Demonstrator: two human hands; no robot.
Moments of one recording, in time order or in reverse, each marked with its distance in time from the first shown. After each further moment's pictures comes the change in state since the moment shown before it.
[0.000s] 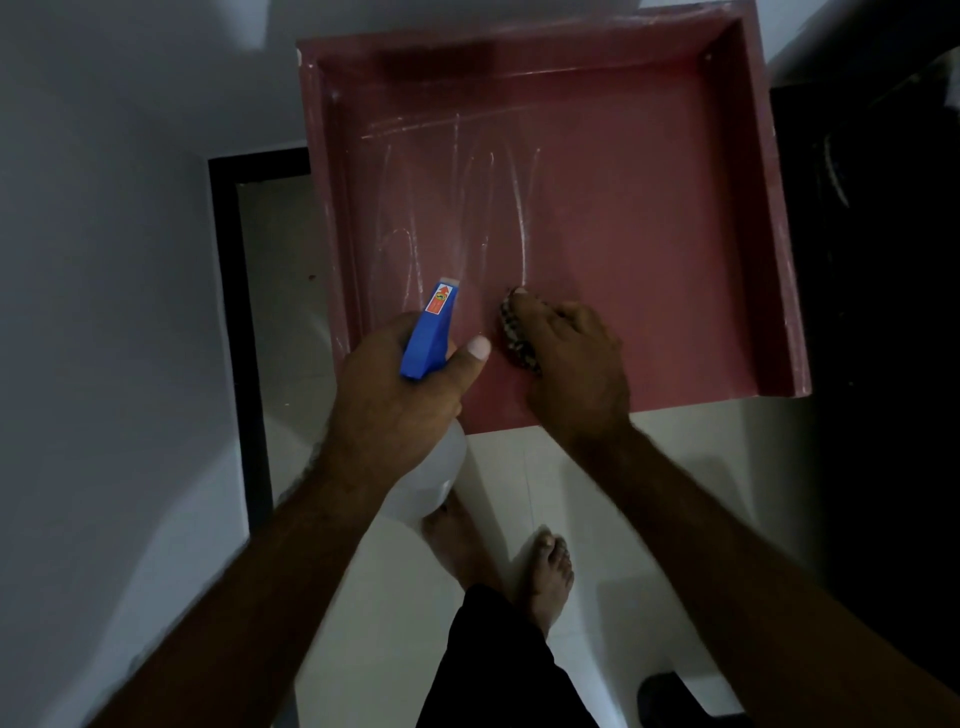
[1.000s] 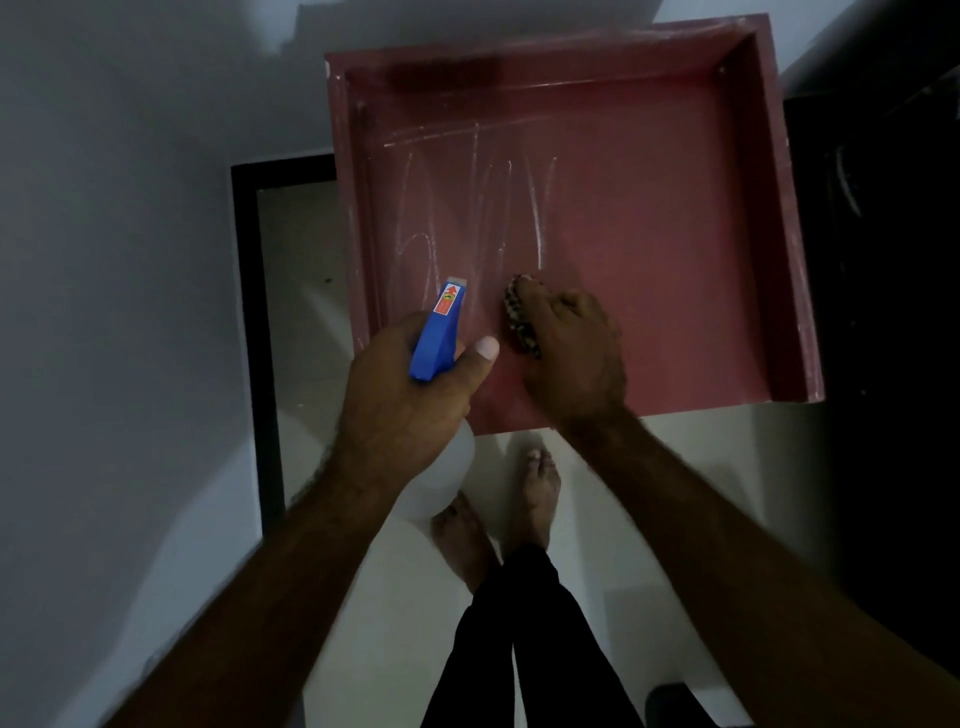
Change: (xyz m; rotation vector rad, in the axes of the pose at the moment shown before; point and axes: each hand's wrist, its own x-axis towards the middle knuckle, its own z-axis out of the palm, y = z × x) left_hand -0.006 0.004 -0.010 0.014 0.037 0.025; right_hand 0.020 -0.014 0.005 0.002 0.015 0.044
